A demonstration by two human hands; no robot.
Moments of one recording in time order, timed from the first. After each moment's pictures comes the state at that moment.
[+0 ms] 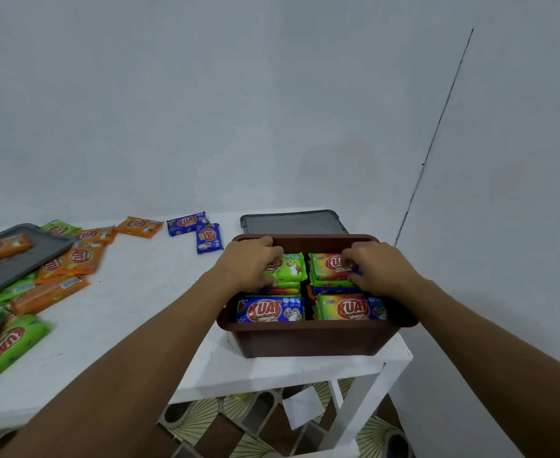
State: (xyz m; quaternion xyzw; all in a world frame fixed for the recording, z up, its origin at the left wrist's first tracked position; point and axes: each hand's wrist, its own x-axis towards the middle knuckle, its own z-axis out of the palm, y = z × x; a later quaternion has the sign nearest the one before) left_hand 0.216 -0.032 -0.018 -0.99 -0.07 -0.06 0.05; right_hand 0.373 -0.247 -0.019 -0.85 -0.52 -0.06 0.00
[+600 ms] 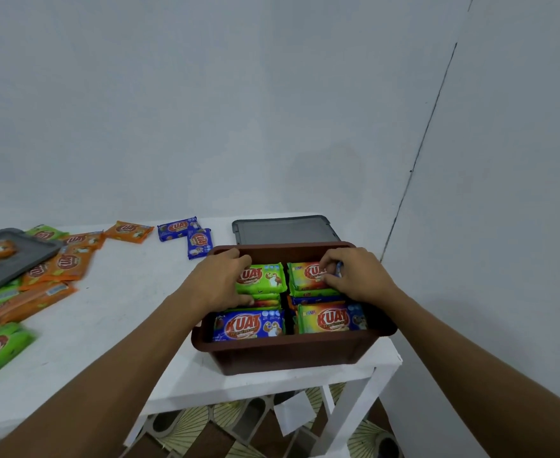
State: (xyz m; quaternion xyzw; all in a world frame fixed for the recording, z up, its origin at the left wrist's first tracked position) left_hand 0.180 -0.021 -0.028 -0.99 -0.14 -0.07 -0.02; right_hand 0.353 -0.239 -0.022 -0.85 -0.48 -0.01 0.21
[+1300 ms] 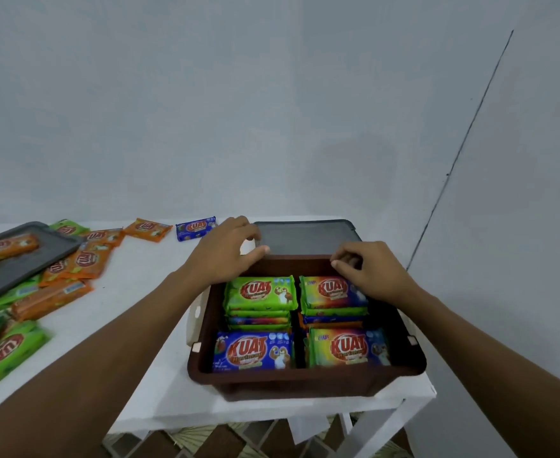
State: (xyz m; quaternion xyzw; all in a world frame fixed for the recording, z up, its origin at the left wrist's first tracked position) left_hand 0.202 0.036 -0.013 -0.96 -0.11 -0.24 -0.11; right_hand 0.375 -0.203 -0.015 -0.81 -0.50 0.03 0.32
